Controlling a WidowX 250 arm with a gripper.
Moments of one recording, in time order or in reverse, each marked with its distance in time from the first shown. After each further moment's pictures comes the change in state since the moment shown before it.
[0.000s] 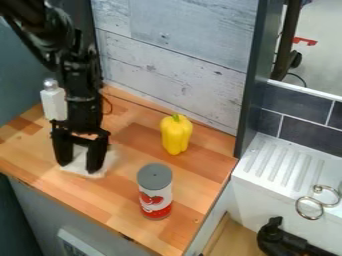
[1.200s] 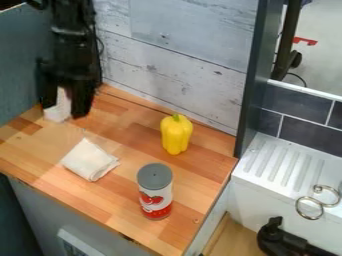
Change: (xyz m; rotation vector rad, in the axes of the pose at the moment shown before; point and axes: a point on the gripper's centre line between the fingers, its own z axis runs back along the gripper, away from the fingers) arm -0.018 0.015 0.095 0.116 -0.012 -0.008
